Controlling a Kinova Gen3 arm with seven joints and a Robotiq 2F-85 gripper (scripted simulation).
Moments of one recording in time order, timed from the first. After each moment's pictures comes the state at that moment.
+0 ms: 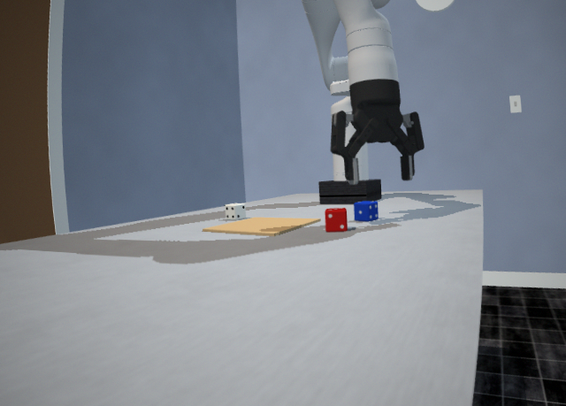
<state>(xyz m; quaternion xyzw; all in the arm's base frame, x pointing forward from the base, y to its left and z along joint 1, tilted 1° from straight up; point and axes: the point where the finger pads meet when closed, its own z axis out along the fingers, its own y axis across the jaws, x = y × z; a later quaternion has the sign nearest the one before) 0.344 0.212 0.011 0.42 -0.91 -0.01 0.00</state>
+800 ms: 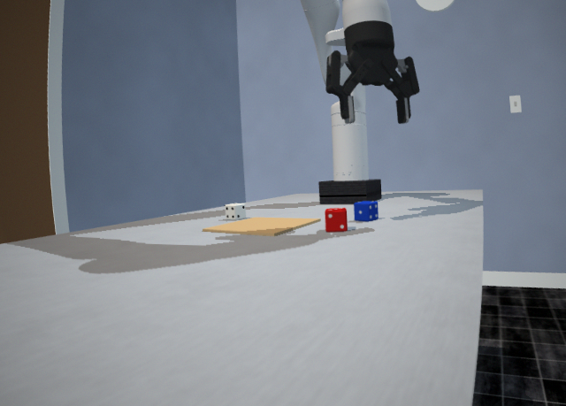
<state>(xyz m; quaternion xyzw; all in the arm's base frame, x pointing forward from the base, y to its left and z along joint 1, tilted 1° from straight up) 0.347 0.211 0.099 0.42 -0.91 -0.01 0.00</state>
